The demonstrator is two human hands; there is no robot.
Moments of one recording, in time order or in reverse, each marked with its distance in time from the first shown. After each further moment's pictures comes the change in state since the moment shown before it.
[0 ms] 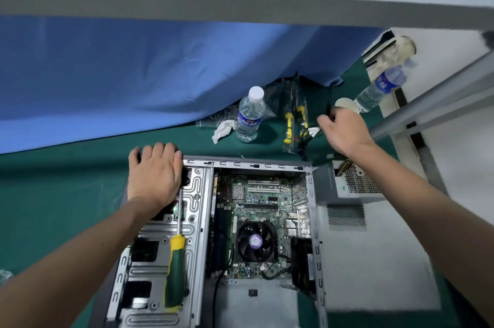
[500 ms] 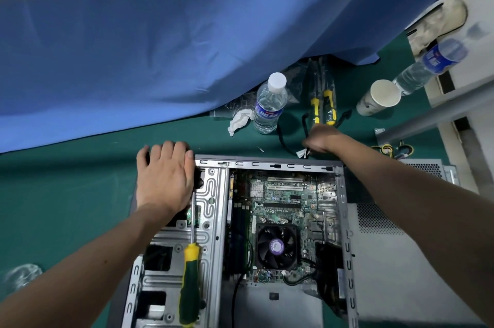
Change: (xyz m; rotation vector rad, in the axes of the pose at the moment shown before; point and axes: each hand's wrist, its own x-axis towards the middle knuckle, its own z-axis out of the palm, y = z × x) left_hand 0.001 0.003 0.002 0.002 0.001 -0.037; right_hand 0.069 0.009 0.135 -0.371 -0.647 0.067
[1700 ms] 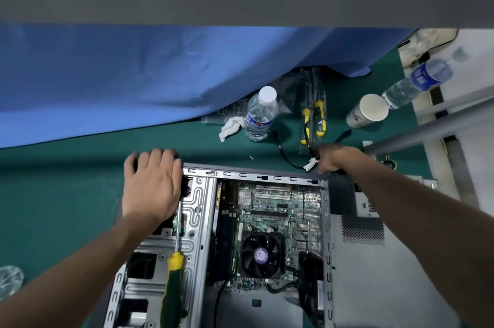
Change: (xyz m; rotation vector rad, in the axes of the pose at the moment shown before) left_hand -0.002 0.005 -0.010 0.006 -0.028 -0.016; right_hand -0.019 0.040 -0.012 -0.294 -0.220 -0.032
